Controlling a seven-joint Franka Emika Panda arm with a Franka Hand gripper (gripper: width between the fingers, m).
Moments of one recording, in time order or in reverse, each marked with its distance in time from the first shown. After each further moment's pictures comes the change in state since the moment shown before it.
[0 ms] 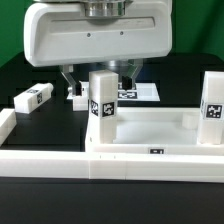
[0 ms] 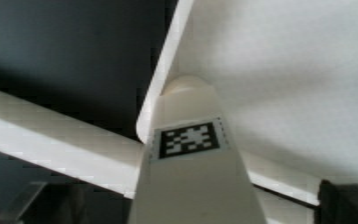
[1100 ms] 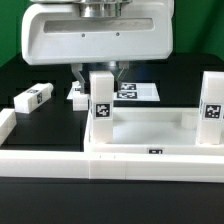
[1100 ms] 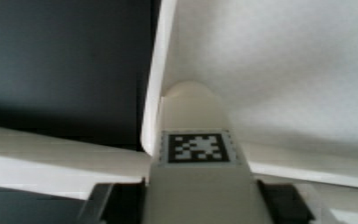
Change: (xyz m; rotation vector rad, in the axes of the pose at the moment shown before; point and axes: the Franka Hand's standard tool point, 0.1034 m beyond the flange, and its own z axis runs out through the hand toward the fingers) arm -0.002 0.001 0.001 0.016 0.018 0.411
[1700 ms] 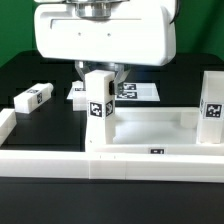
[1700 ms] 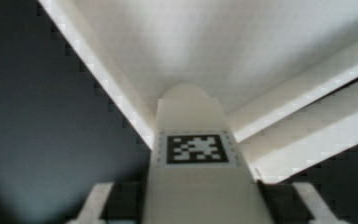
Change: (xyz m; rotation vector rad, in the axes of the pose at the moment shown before) arm 0.001 -0.003 0.000 0.021 0.005 0.675
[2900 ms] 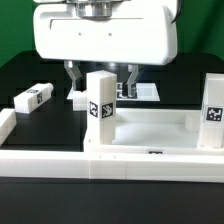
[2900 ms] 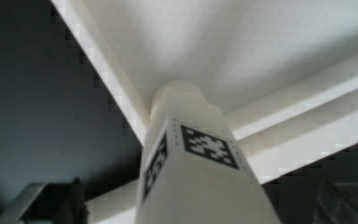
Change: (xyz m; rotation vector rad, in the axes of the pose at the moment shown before) arm 0.004 -0.004 -0.002 -0.006 0.014 -0.339
